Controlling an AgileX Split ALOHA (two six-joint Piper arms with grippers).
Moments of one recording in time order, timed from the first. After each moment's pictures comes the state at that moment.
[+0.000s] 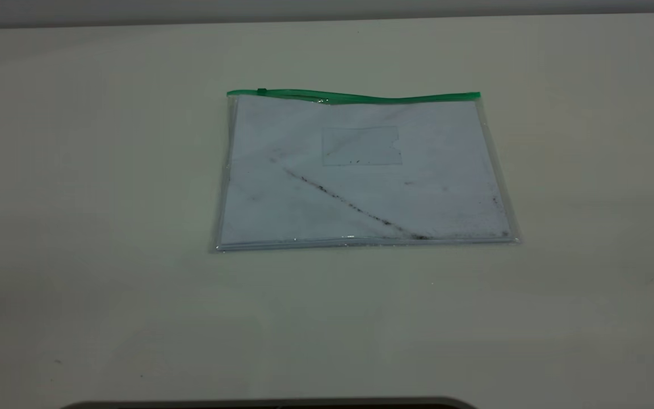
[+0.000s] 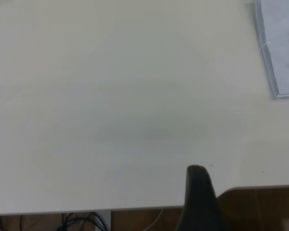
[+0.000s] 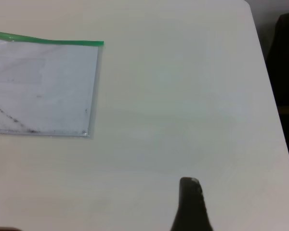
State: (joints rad) left arm 0.02 -0.02 -0.49 -0.04 1.14 0.05; right arm -0.02 -0.02 -0.48 0.02 1.13 -0.07
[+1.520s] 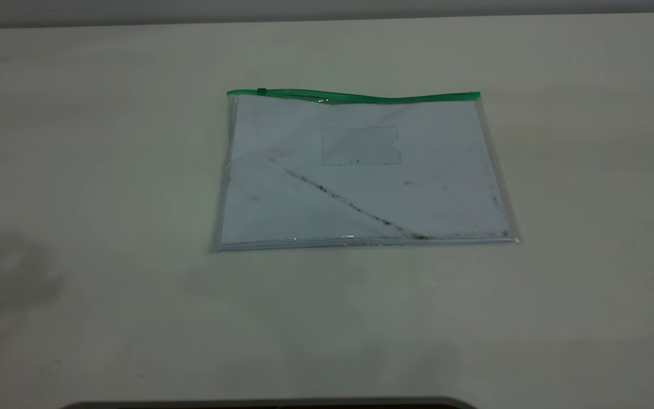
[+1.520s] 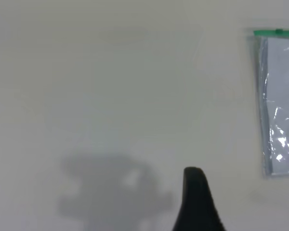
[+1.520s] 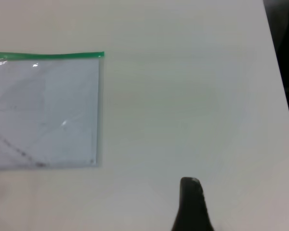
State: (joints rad) left arm 0.02 1.21 -0.84 -0.16 0.54 0.08; right arm -0.02 0.68 -0.72 0.03 0.83 0.00
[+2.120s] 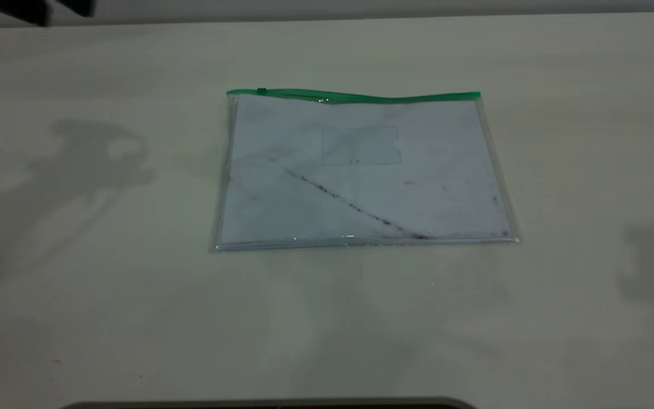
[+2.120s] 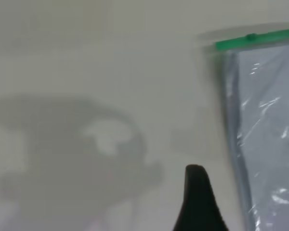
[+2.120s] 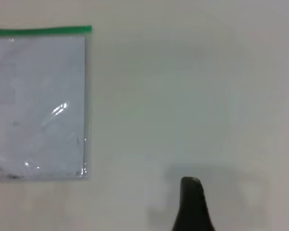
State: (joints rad) left arm -0.01 1.96 -1.22 -0.71 0.43 0.68; right arm -0.02 1.19 -0.72 0.04 0.51 -0.02
